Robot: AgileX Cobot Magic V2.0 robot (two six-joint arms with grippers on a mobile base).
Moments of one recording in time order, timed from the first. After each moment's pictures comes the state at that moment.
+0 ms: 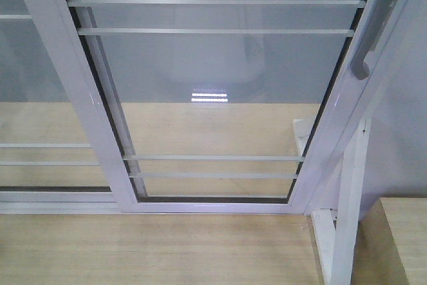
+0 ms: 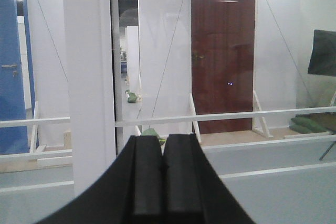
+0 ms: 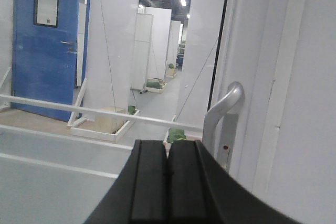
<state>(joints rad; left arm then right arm) -0.20 0.43 -0.38 -0.03 -0.17 0.01 0.14 0.34 -0.47 -0.05 0.06 -0.08</state>
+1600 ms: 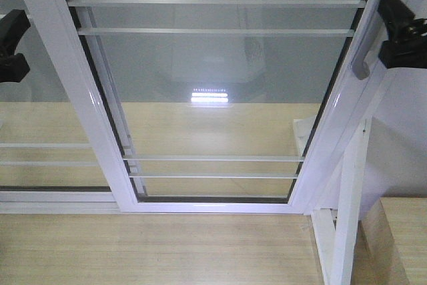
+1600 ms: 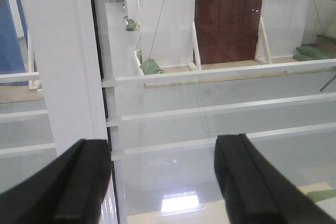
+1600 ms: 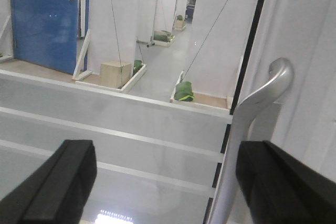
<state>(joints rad) -0.20 0.91 -0.62 -0.04 -0.15 0.02 0.14 1.00 -0.66 -0.03 -0.25 -0.10</state>
